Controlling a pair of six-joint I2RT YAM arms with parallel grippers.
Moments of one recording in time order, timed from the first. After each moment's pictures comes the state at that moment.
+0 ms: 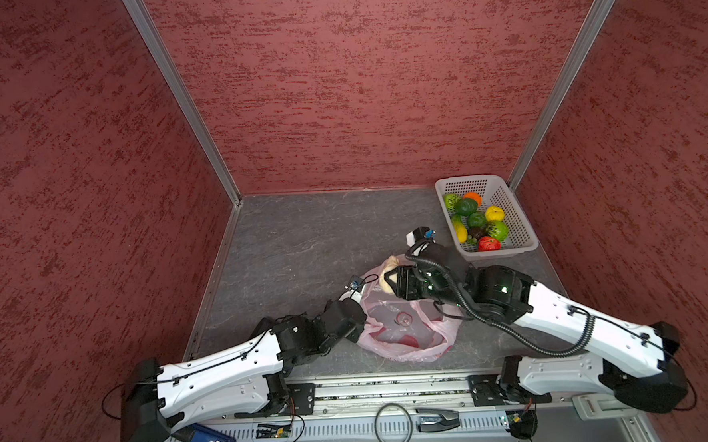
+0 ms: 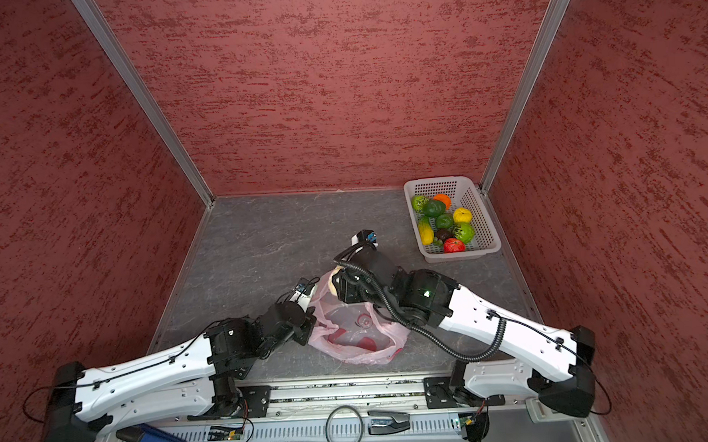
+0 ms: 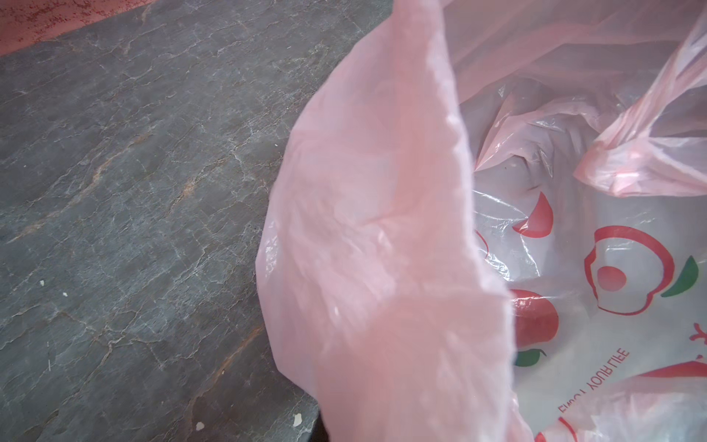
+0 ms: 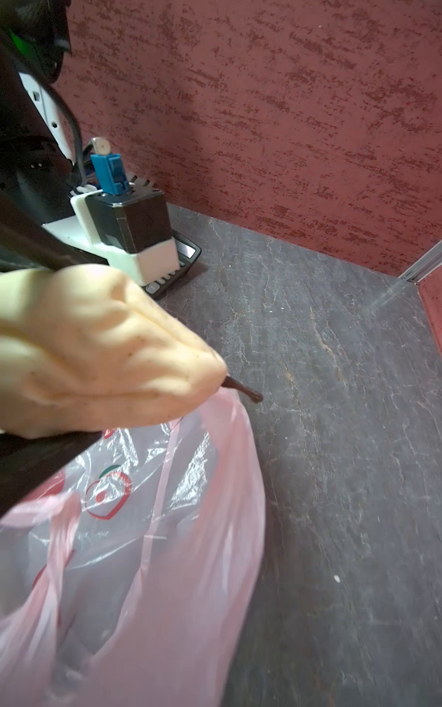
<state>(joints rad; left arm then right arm) -1.14 0.96 0.68 -0.52 -0.44 -0.42 1.01 1.16 1.28 -0.77 0.21 0.88</state>
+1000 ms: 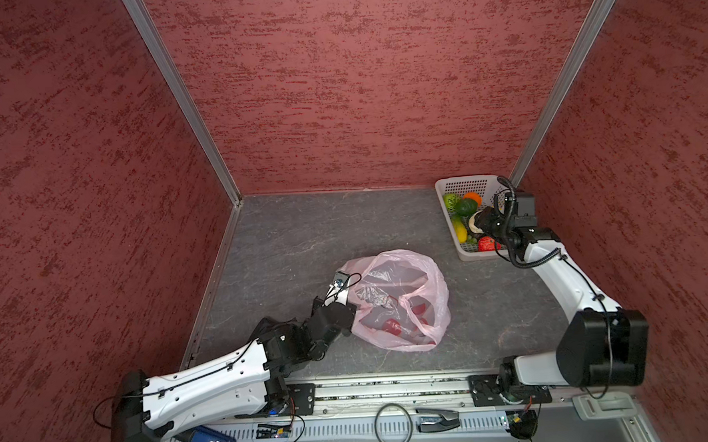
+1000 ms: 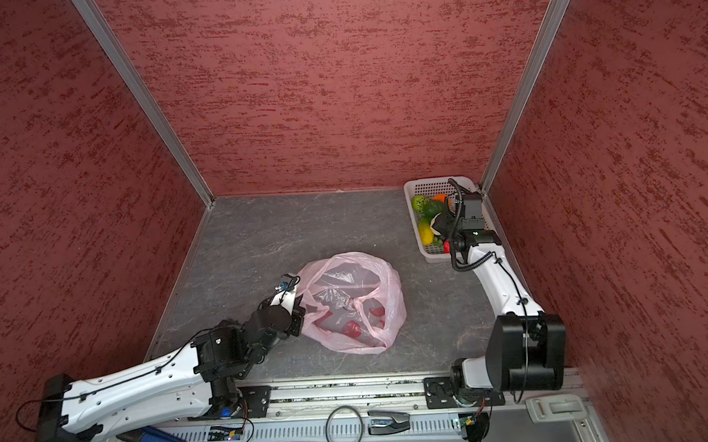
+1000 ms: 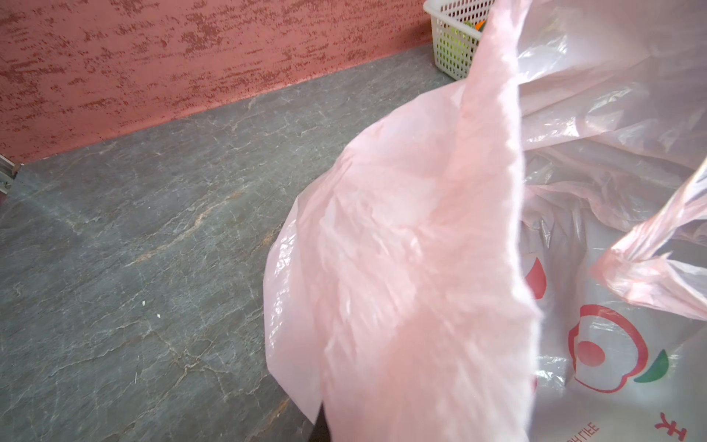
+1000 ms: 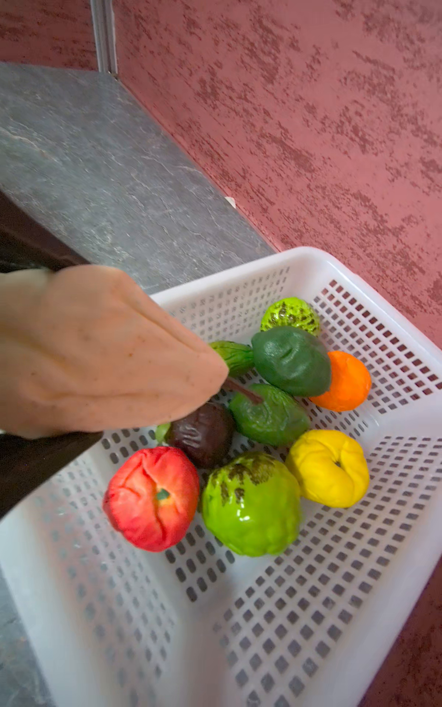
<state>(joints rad) -1.14 0.83 0.58 -0.38 -0.67 -0.37 -0.06 1.42 1.11 -0.36 -0.07 0.64</state>
